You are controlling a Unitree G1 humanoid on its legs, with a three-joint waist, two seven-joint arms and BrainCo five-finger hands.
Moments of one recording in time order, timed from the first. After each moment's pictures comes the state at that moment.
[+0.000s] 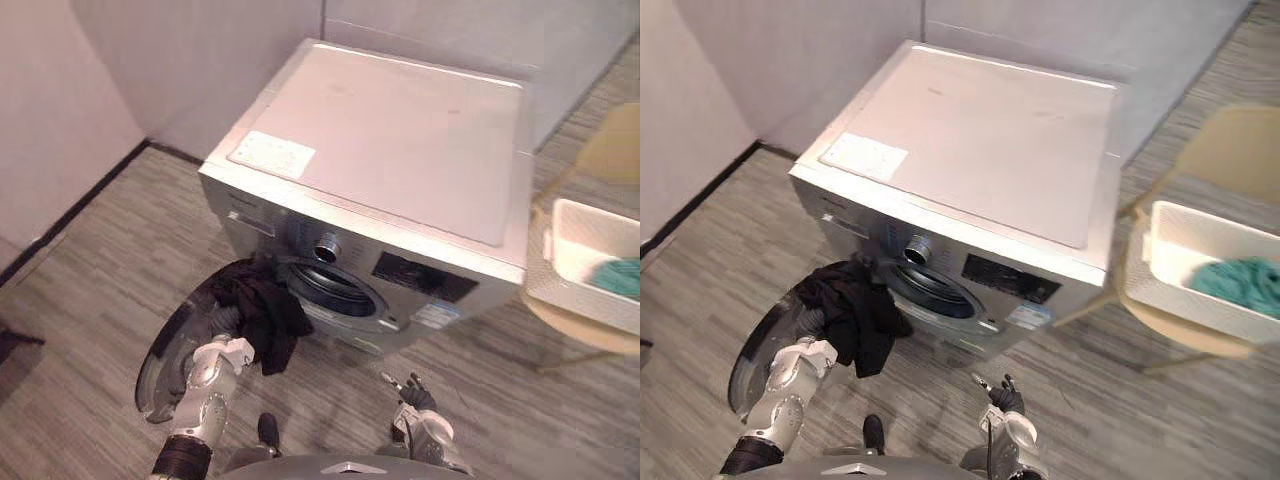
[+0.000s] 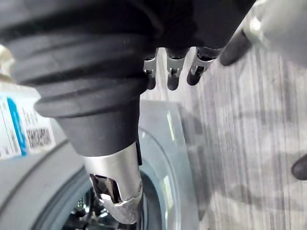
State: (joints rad) left arm 0.06 0.05 -0.11 0.29 -0.56 -0.11 0.06; right arm 0.08 -0.05 -0.13 0.84 0.47 -0.10 -0.07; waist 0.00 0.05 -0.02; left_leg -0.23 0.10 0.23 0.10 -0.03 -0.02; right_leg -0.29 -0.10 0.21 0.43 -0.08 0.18
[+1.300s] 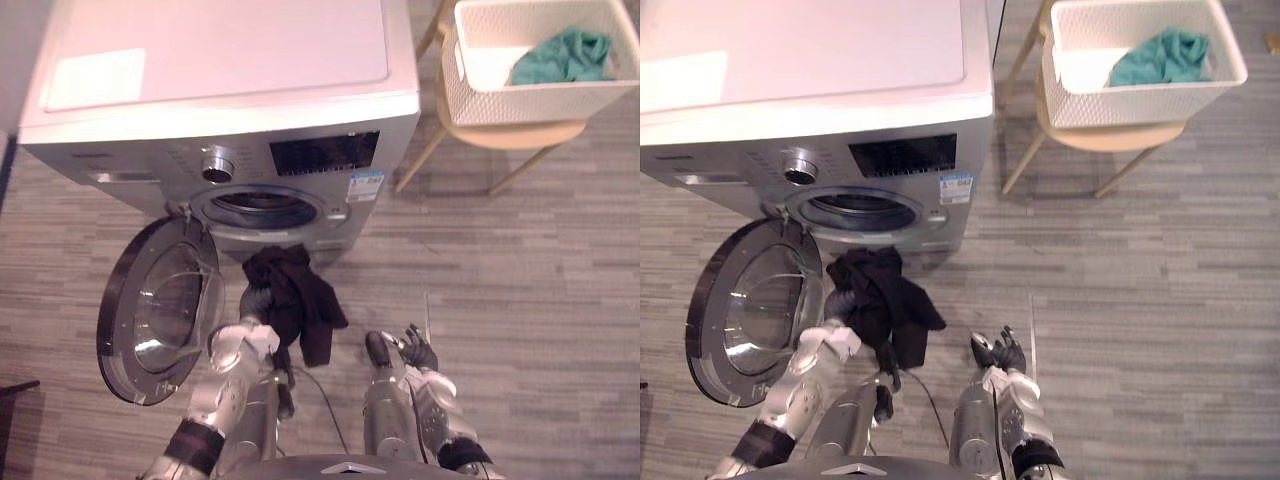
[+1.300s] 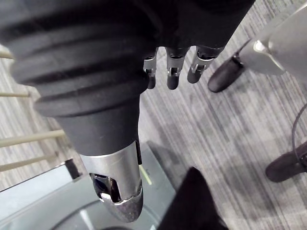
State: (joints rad) left arm -0.11 0.08 -0.31 0.21 -0.63 -0.08 0.04; right arm -0.07 -0.11 -0.04 0.72 0.52 -0.13 -0.05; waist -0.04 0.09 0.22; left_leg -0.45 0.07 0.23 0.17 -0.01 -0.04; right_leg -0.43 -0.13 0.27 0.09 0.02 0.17
